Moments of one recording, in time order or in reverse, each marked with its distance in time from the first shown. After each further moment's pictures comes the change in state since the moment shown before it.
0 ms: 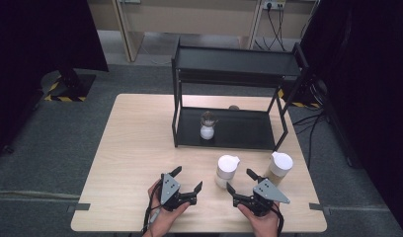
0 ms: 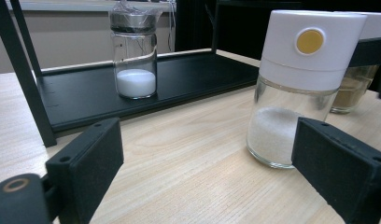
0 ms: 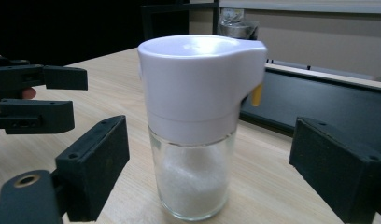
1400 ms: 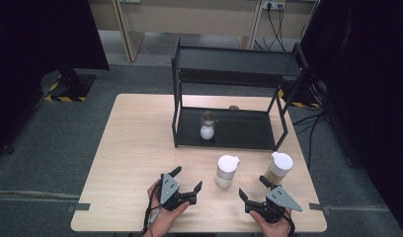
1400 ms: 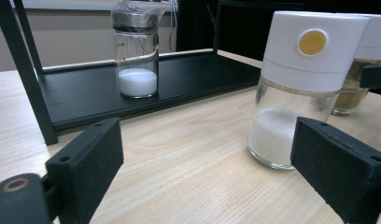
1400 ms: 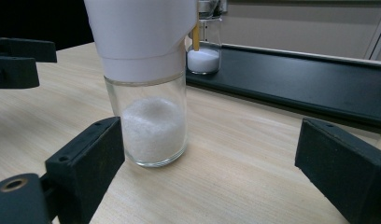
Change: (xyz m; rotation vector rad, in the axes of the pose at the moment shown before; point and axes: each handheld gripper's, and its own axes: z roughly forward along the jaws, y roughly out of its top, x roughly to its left) left arm 0.001 0.000 0.000 -0.001 0.004 -0.019; right arm -0.025 -0.029 -0.029 0.014 -0.055 0.034
